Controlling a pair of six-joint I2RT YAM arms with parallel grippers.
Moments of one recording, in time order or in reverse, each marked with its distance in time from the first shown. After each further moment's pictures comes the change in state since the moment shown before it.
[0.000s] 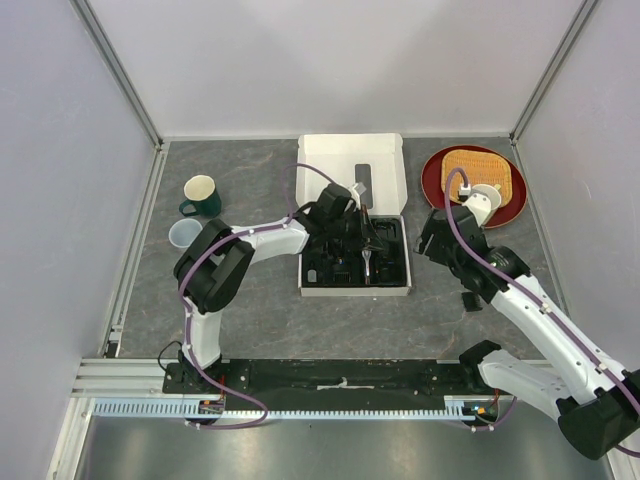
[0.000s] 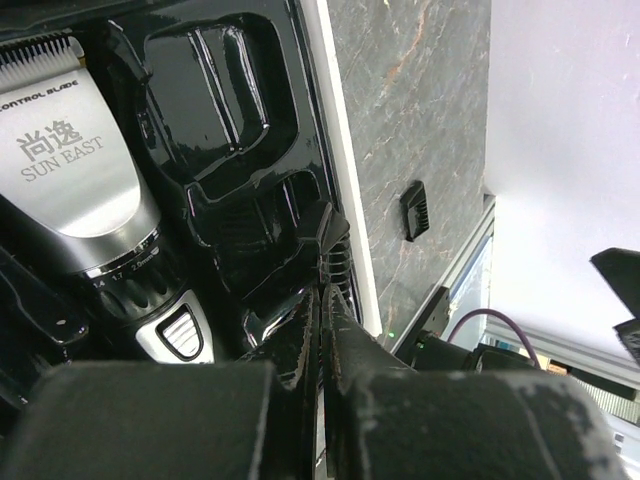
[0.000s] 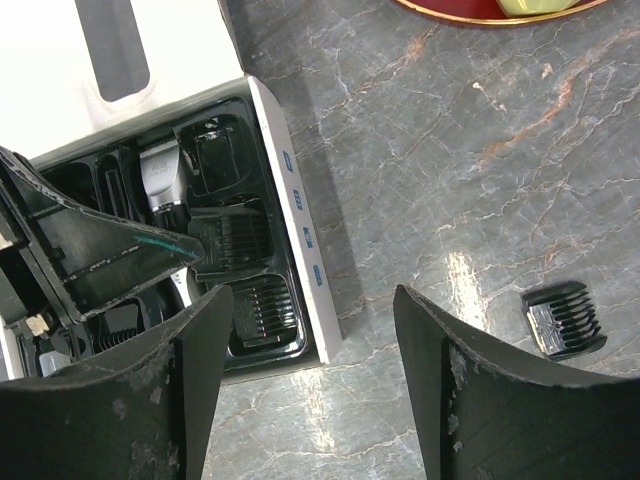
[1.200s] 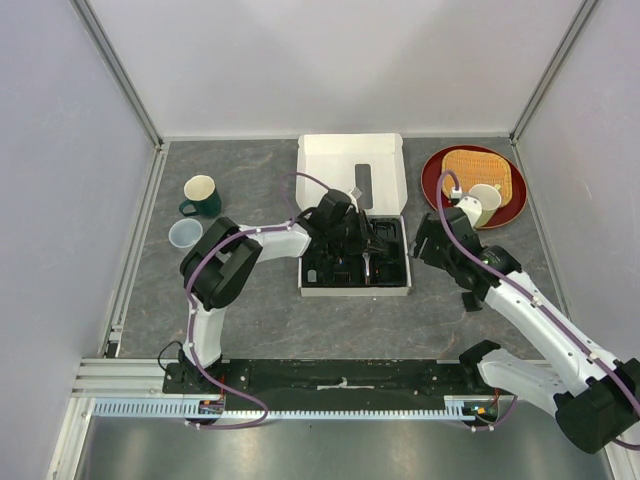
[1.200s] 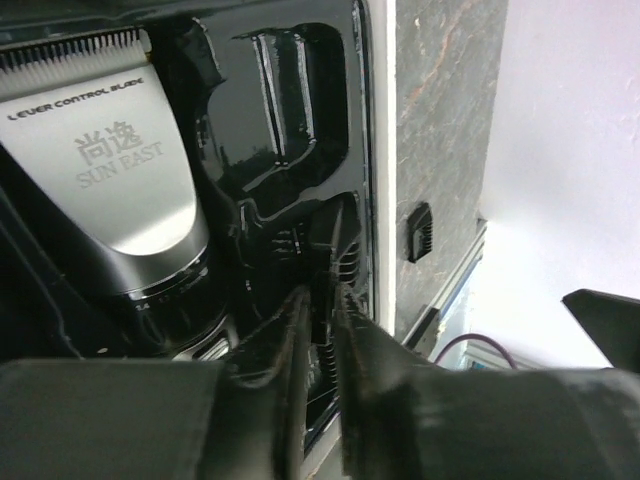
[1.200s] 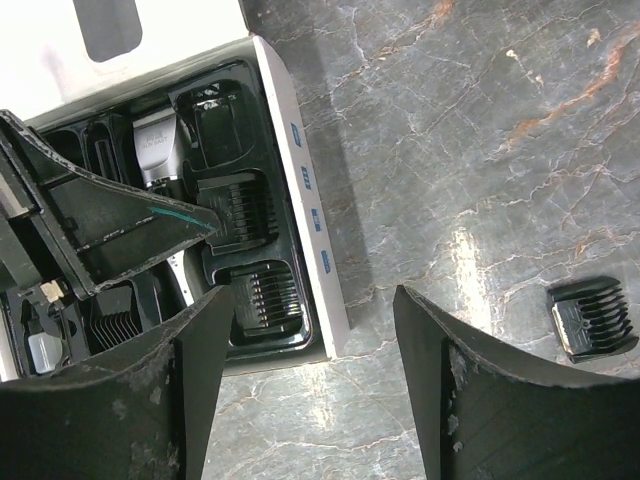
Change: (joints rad) left arm 0.002 0.046 -0.031 0.097 -0.018 -0.110; right arm -0.004 0.036 -0.043 0.039 -0.068 0.000
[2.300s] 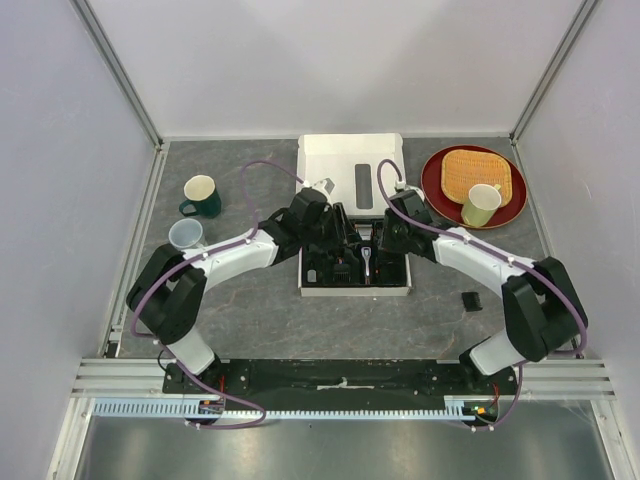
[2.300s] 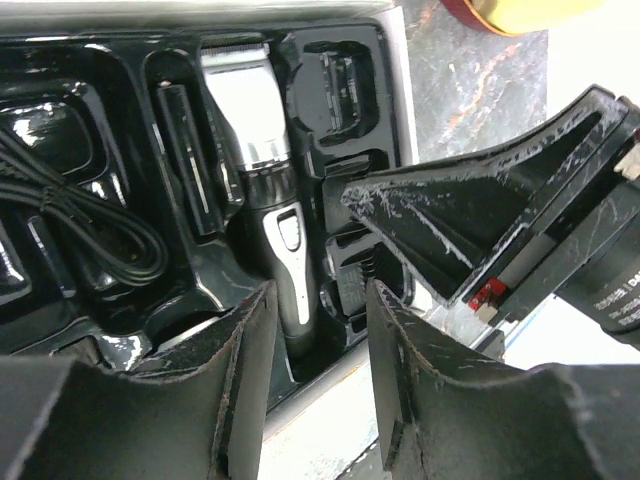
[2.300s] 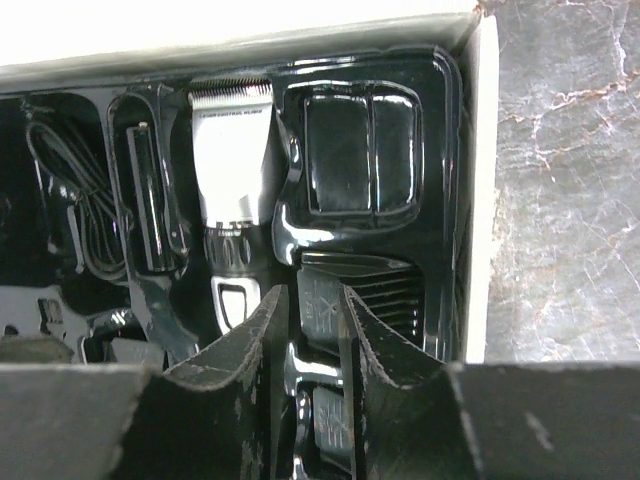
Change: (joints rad) left arm 0.016 -0.360 -0.164 -0.204 -0.264 0.166; right arm 0.004 0.492 0.065 0.343 -0.252 -0.105
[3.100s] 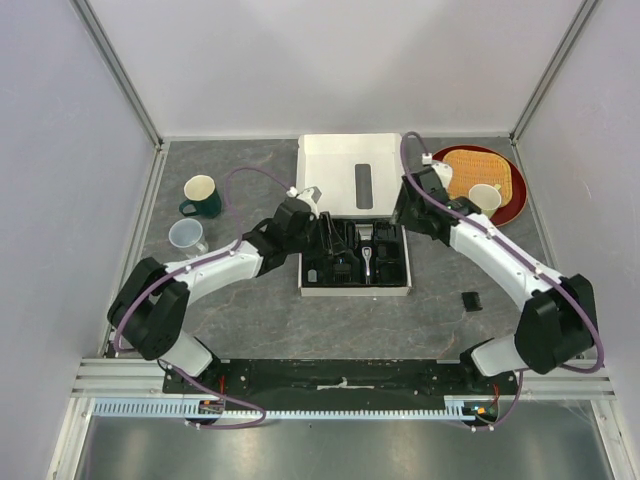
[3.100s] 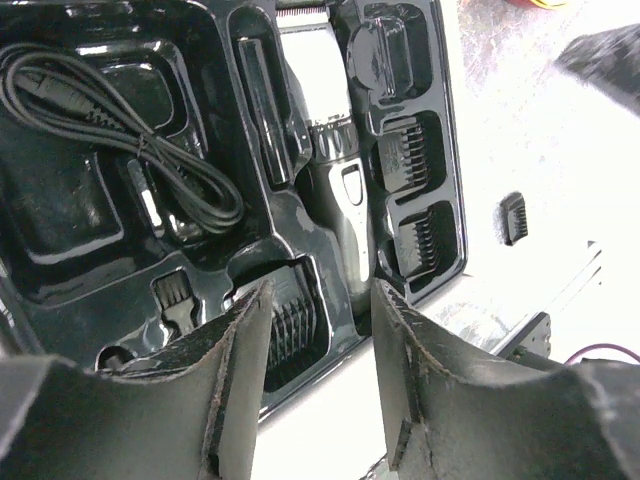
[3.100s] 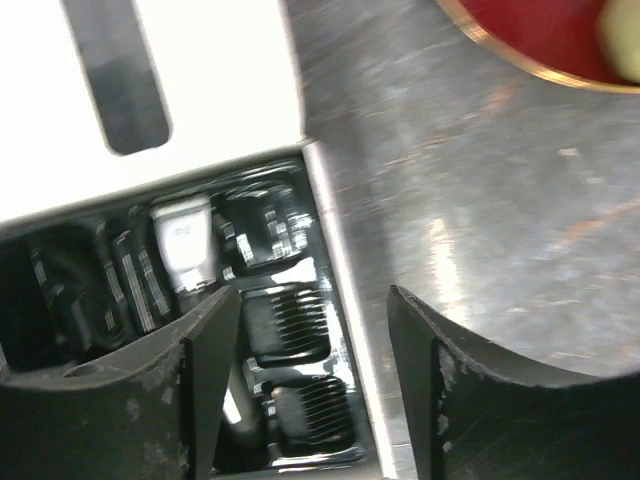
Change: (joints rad) left arm 0.039 -0.104 -0.144 0.019 -0.003 0.082; right arm -0.039 -0.031 0.212 -0.255 0.203 0.032
